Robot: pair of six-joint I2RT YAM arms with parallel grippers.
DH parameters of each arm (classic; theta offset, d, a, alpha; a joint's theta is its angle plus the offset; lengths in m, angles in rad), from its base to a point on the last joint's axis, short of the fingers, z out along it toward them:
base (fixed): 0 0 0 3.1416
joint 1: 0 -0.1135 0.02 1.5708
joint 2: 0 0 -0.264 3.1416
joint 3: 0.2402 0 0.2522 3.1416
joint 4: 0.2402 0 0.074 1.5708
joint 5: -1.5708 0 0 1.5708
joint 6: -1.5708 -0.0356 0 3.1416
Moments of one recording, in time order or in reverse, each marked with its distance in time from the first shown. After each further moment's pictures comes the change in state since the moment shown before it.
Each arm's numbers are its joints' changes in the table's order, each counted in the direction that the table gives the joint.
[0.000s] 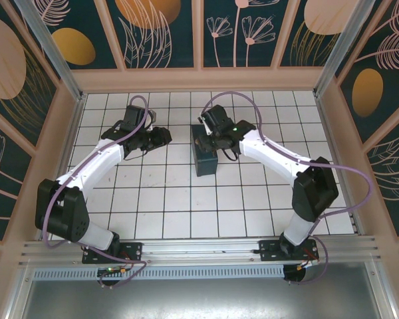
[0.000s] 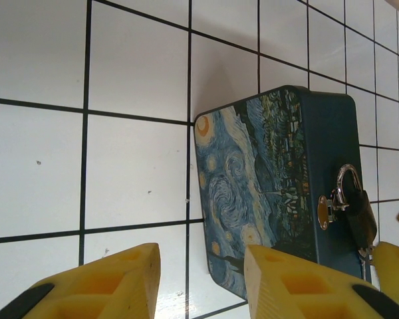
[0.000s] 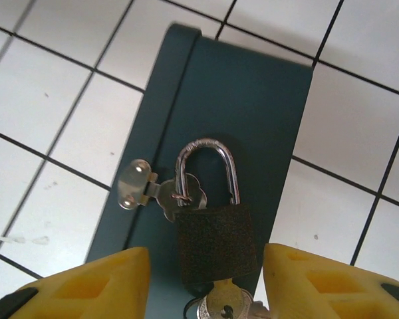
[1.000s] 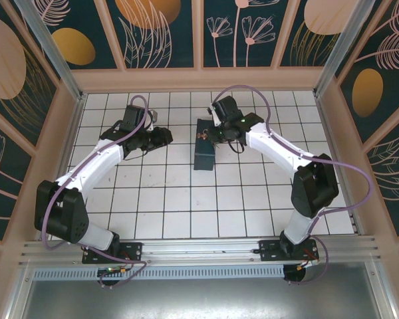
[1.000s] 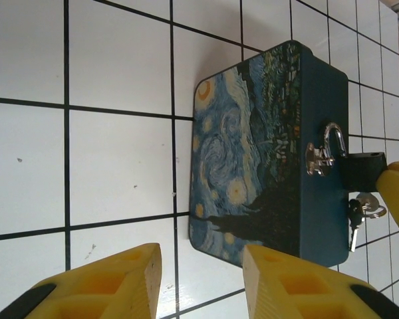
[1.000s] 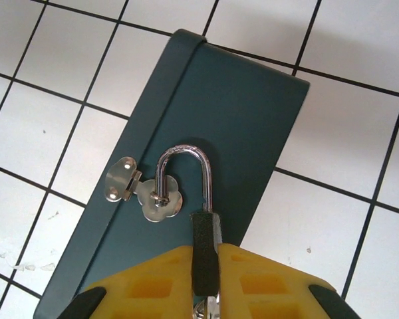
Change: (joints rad) left arm 0.003 -0.010 0.000 -0.001 -0.044 -0.011; right arm 0.111 0.014 0.034 -0.019 0.129 -0.051
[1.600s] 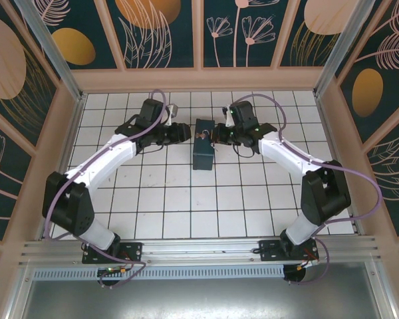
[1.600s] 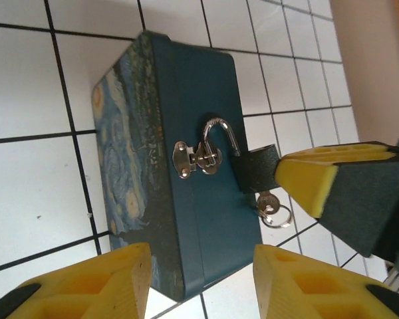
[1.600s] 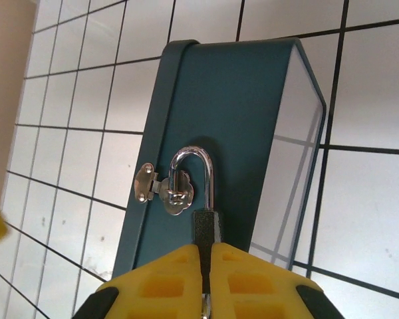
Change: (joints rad) left arm 0.141 0.108 0.133 -0.044 -0.024 -0.032; right arm 0.103 -0.113 -0.248 -0.293 0.271 -0.336
